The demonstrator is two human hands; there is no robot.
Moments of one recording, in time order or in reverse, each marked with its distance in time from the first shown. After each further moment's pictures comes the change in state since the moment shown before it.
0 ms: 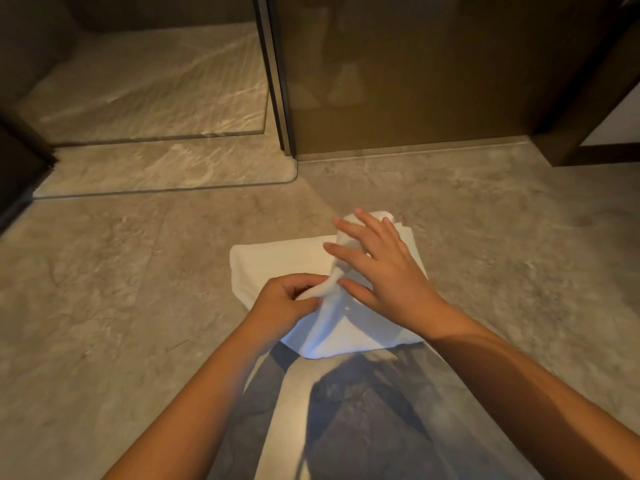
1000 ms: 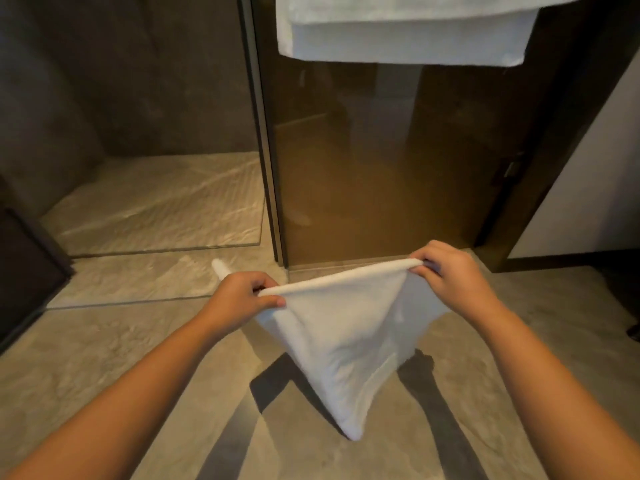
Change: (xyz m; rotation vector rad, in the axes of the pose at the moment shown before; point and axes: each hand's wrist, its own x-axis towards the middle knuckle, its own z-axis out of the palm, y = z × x) left_hand 0.046 0.172 -0.092 0.649 0.102 0.207; right_hand 0.067 0.045 -0.182 -0.047 0.115 0.442
